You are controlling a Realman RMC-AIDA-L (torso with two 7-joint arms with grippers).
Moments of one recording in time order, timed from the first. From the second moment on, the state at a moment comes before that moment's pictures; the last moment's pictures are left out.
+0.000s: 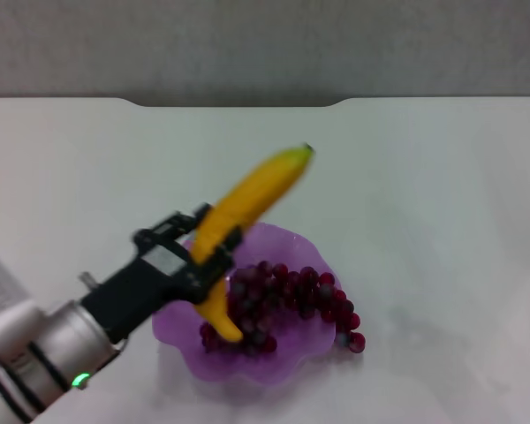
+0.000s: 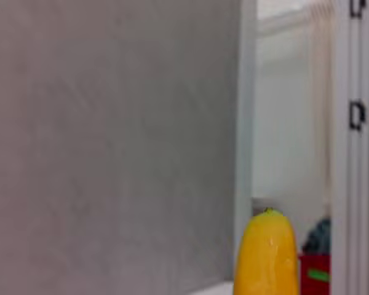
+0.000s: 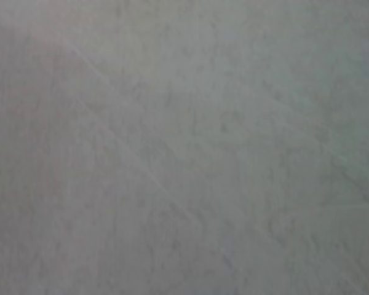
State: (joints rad) left arm -0.47 -2.03 -0.65 -0.22 2.71 1.30 -0.42; right arm 0.28 2.00 -0.94 -0.23 -0.72 -1.52 0.52
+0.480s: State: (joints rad) left arm -0.52 -2.04 -0.67 -0.31 2.76 0.89 -0.34; right arm 0.32 2.01 -0.94 -0.20 -0.75 -1.53 0.52
